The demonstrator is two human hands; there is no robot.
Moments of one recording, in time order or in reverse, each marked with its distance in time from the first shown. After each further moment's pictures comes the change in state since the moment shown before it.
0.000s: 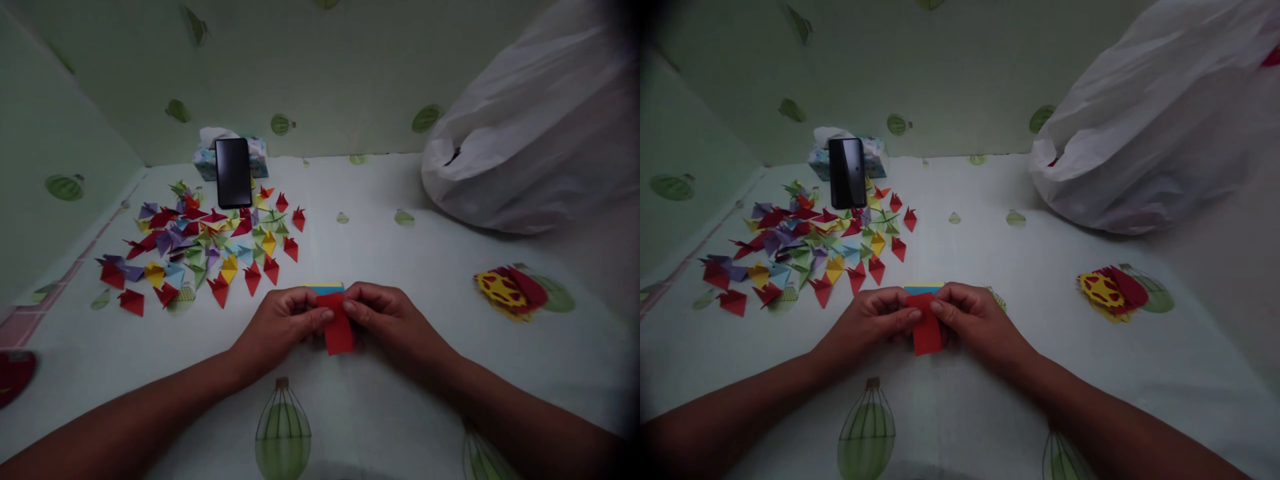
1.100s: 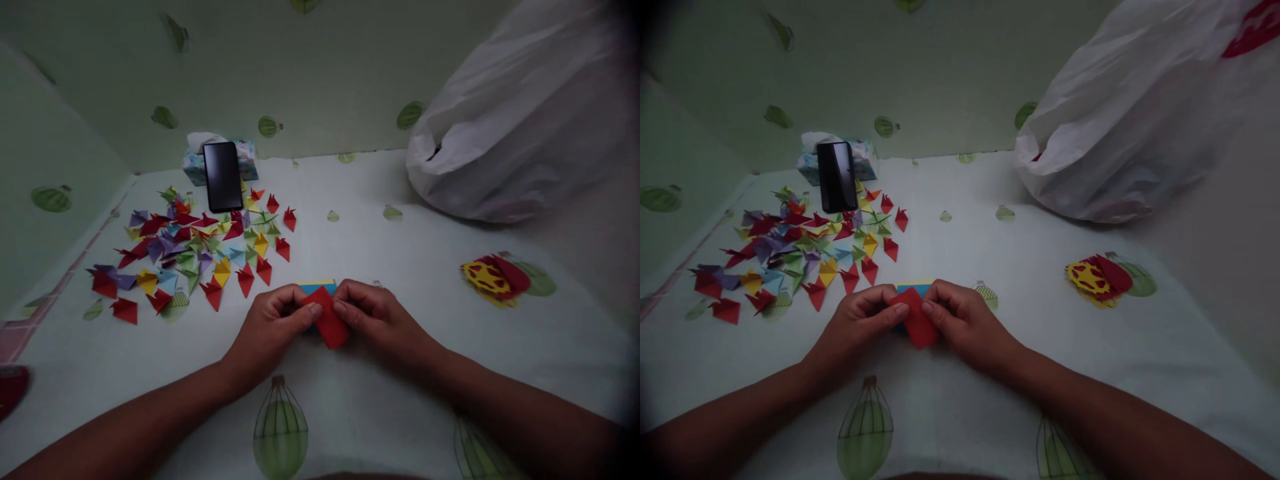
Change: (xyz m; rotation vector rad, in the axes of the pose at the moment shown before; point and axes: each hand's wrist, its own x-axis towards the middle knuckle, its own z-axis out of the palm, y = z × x) left_hand -0.007 -0.004 0.001 -0.023 0.066 0.073; right_hand -0.004 -0.004 0.003 -0.249 -0.019 -0.239
